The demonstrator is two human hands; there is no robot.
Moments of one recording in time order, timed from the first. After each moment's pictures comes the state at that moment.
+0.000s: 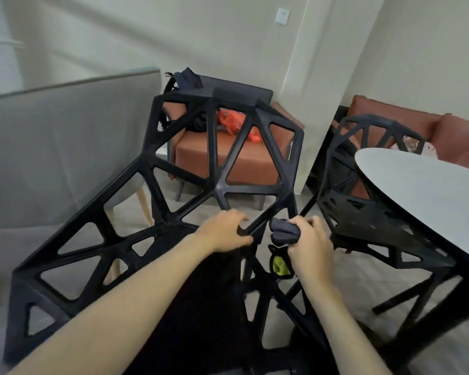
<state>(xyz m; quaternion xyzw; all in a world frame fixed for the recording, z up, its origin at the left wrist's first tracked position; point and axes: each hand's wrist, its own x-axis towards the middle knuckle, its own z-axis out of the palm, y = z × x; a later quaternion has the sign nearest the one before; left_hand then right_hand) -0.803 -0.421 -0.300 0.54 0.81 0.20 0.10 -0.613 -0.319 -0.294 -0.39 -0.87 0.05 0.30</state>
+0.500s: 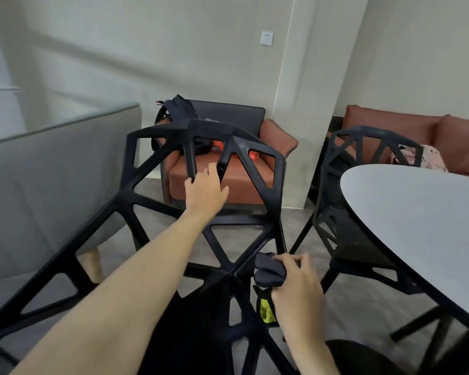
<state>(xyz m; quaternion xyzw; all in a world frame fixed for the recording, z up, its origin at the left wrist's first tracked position) -0.884 -0.321 -0.222 0.36 0.87 0.29 -0.16 -0.617 -0.311 -0.310 -0.40 -0.85 0.11 0.34</state>
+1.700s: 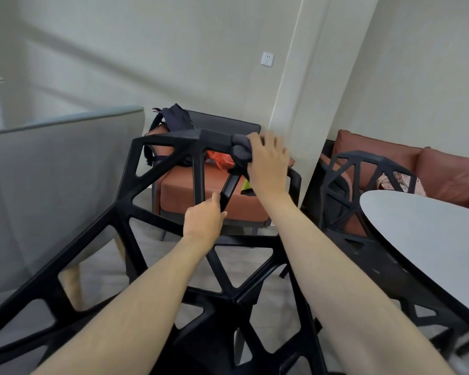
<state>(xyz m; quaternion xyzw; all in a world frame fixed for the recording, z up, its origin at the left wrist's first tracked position) -0.914 -0.325 -0.259 0.39 0.87 0.25 -0.17 -0.835 -0.218 -0.142 -0.24 -0.83 -0.17 0.47</state>
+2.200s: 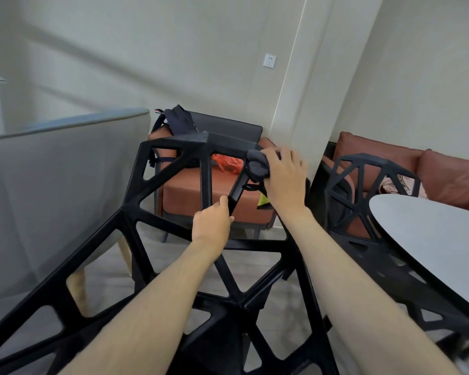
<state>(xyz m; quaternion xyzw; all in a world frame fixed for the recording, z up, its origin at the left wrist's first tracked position) -0.912 -0.326 -0.255 0.40 0.87 0.25 -0.17 -0.818 -0.205 -0.153 -0.23 -0.83 -0.21 0.46</state>
